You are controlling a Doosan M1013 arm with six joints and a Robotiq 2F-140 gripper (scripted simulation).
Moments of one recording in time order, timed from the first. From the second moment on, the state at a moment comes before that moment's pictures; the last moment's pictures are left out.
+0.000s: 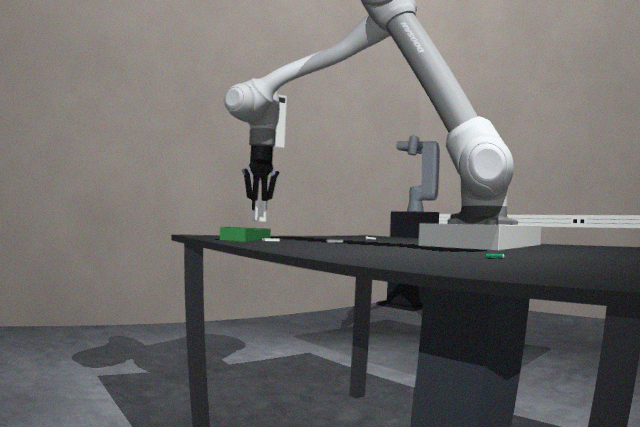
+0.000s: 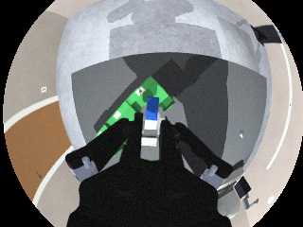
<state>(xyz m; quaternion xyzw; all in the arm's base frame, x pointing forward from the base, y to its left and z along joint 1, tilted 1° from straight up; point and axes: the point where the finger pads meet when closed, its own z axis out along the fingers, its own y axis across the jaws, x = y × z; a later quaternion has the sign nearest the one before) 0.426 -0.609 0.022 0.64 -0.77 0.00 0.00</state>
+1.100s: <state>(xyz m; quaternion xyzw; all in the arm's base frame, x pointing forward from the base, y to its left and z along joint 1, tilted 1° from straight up) 0.425 -0.620 0.022 0.33 -0.94 0.00 0.01</state>
